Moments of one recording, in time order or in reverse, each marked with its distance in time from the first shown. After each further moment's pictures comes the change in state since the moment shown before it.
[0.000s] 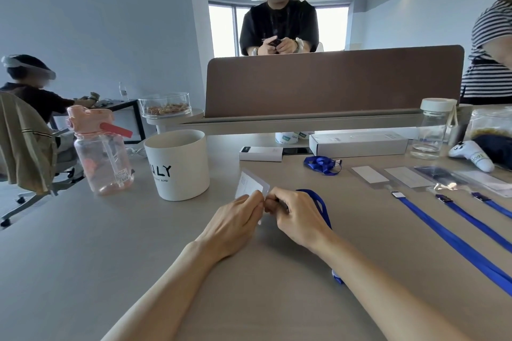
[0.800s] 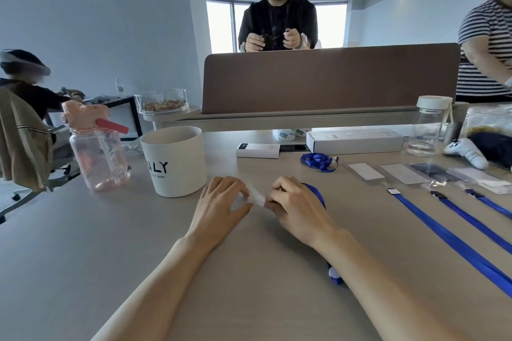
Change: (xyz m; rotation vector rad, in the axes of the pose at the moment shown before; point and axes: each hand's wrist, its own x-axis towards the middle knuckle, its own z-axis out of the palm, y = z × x) left_hand 0.007 -0.032 0.006 0.162 0.321 -0.027; right_hand 0.003 0.015 -0.006 -0.434 0.013 -0.215
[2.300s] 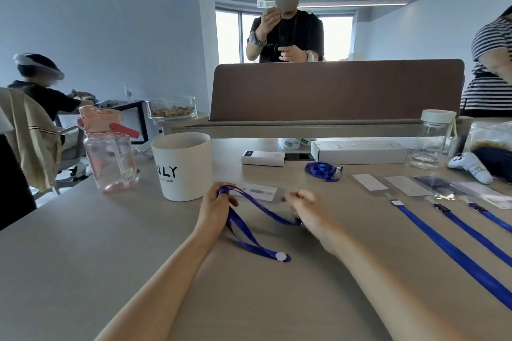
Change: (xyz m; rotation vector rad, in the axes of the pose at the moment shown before) left_hand 0.012 0.018 -0.022 -0.802 0.013 -0.828; right_hand 0.005 -0.011 -0.023 0.749 -0.136 0.748
